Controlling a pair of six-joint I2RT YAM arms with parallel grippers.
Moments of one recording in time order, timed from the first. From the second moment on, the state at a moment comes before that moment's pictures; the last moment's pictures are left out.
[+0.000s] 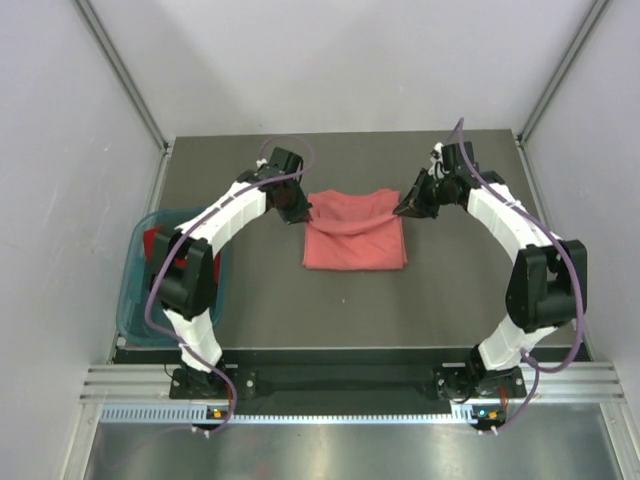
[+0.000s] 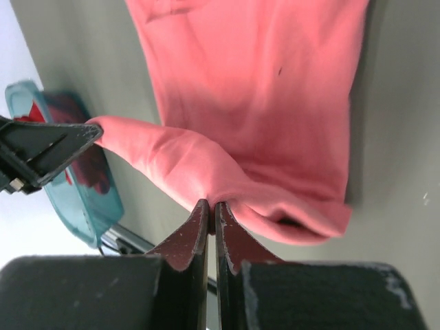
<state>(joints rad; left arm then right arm) -0.43 1.79 1.44 -0.64 0.03 -0.88 0.20 1.62 1.29 -0.57 -0.46 0.63</state>
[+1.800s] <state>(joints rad) -0.32 2.22 1.88 -0.61 0.15 -0.74 0.08 2.17 1.73 -0.47 -0.63 0.67</state>
